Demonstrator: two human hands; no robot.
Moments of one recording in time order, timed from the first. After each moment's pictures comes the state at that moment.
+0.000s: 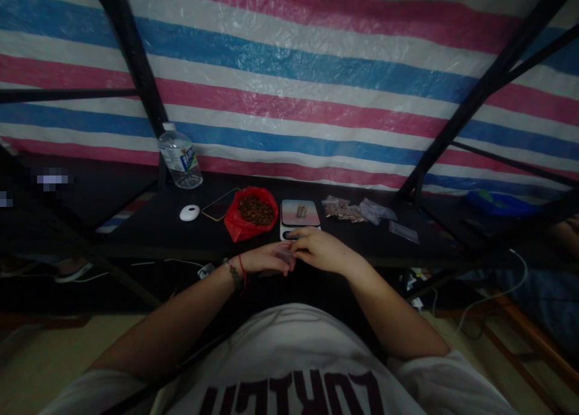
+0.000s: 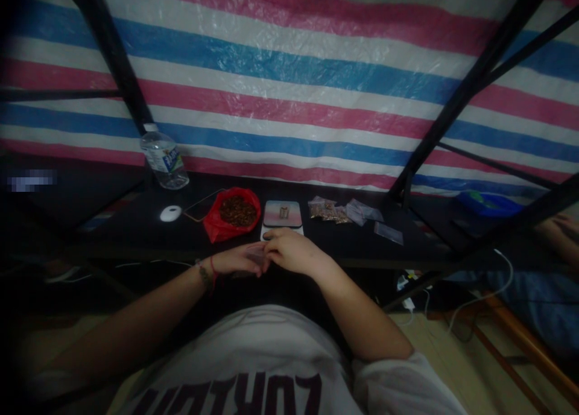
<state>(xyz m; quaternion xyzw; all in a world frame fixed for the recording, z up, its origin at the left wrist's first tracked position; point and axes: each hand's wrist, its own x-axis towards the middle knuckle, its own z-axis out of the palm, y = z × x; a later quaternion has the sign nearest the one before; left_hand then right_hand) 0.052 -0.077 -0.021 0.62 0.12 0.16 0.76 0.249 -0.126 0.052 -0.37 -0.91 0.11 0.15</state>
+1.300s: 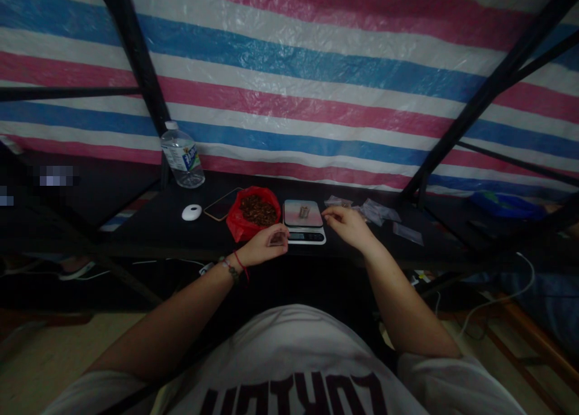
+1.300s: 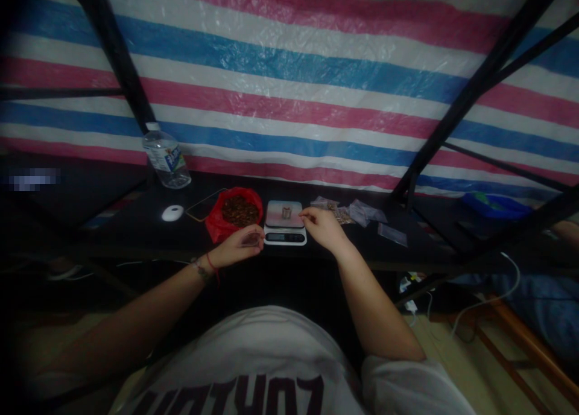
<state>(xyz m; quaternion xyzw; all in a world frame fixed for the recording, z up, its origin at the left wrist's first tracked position) 0.043 -0.062 -0.013 0.72 0.21 0.31 0.59 0.311 -0.092 0.048 -0.58 -0.75 0.10 0.32</state>
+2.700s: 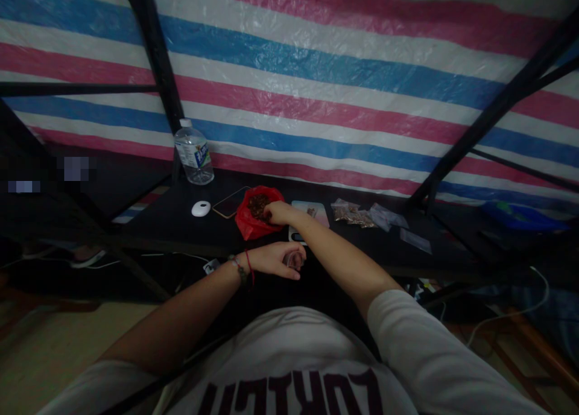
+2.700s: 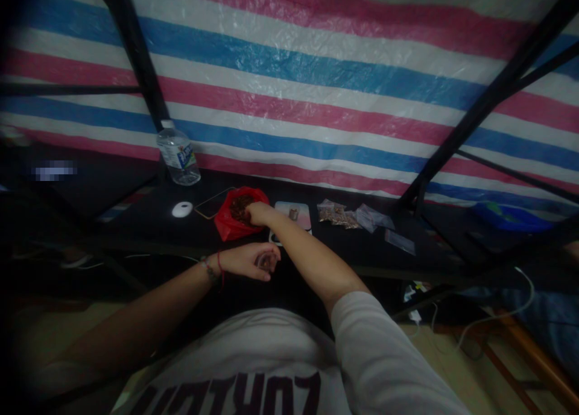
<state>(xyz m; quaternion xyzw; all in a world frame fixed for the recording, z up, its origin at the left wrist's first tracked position) 0.047 -0.073 -0.014 0.77 0.14 0.14 0.60 0.149 0.039 0.018 -0.47 -0.88 0.08 -0.05</state>
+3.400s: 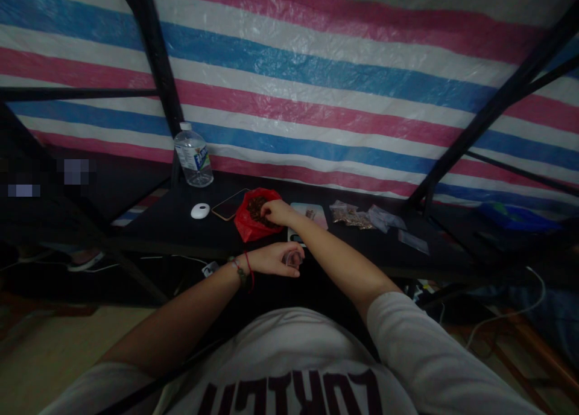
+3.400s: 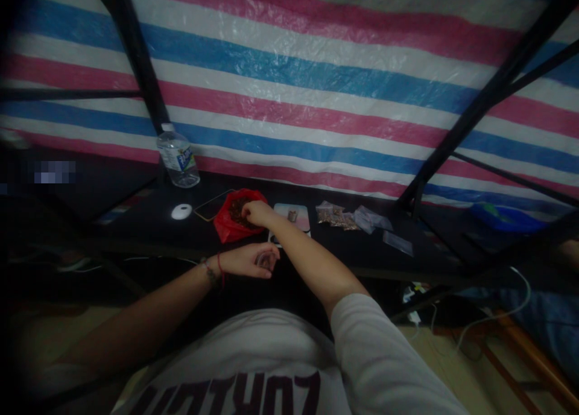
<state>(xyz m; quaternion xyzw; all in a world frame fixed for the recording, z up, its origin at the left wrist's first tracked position) 0.049 -0.072 -0.017 0.77 0.15 0.15 0.60 0.155 0.039 0.014 -0.46 -0.88 0.12 0.11</state>
